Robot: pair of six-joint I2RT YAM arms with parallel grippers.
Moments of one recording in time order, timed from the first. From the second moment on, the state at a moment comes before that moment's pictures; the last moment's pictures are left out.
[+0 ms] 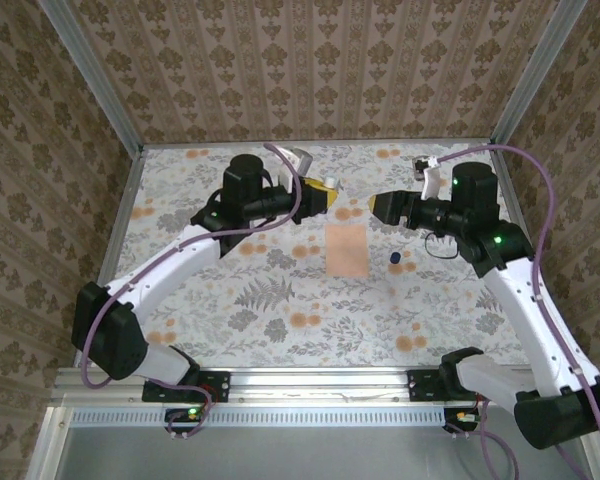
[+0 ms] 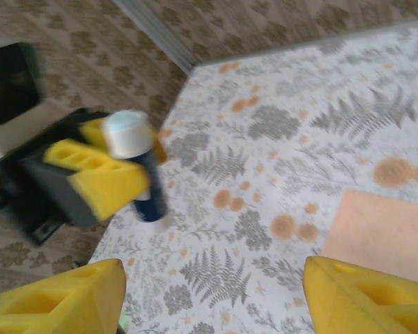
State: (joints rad) left arm -0.68 1.43 1.18 0.02 0.61 -0.26; right arm 0.20 1.06 1.16 -0.59 -0.55 0.43
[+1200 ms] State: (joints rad) left arm -0.96 1.40 1.02 -0.04 0.05 0.29; right arm 0.13 1.33 1.13 -0.85 -0.25 0.45
